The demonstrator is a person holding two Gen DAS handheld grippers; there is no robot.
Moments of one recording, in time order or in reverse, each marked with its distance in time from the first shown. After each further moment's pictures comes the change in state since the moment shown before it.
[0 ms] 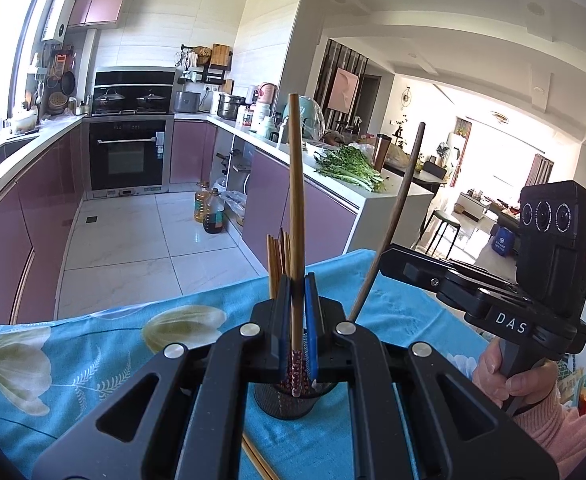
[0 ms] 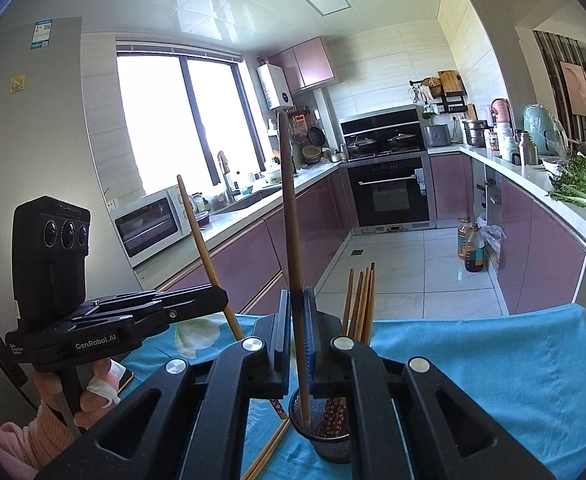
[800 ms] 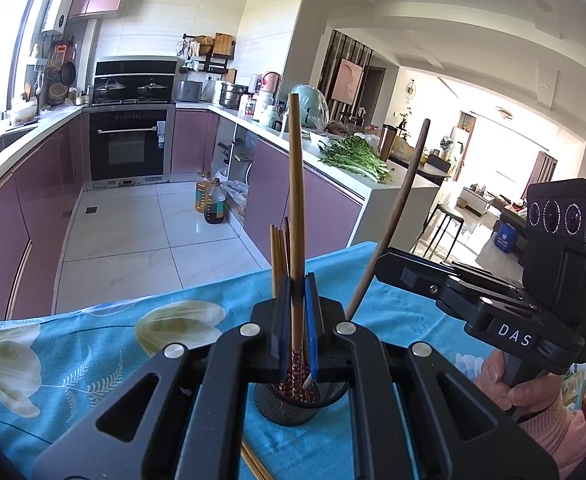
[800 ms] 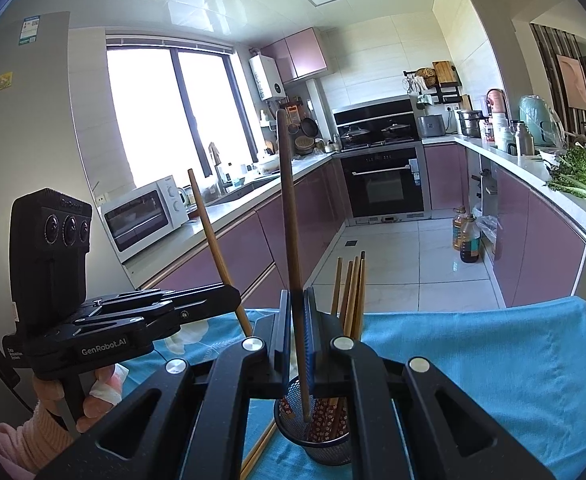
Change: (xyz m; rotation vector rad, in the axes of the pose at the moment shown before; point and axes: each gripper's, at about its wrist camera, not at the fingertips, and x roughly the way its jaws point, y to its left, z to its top) left arm 0.009 -0.006 -0.001 -0.013 0.038 0.005; right arm 0.018 -0.007 -0.003 0.014 0.038 -0.022
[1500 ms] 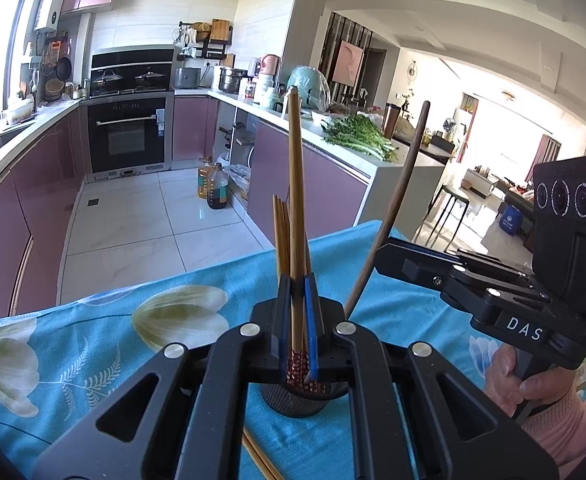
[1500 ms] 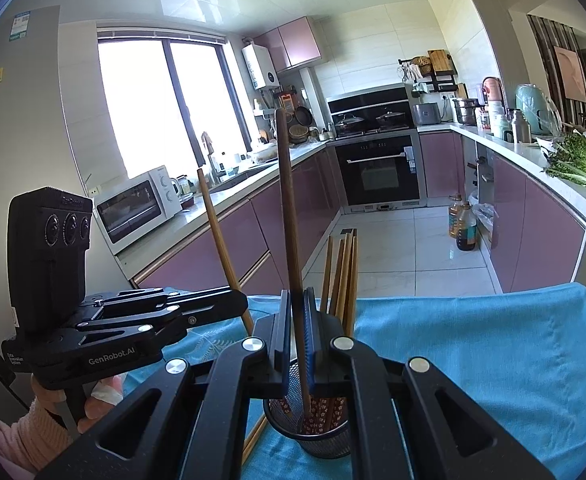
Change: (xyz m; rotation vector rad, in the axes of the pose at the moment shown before) left arm 0.027 -0.002 0.006 0.030 0.076 0.013; right arm 0.013 -0.006 -0.010 0.018 0.051 -0.011
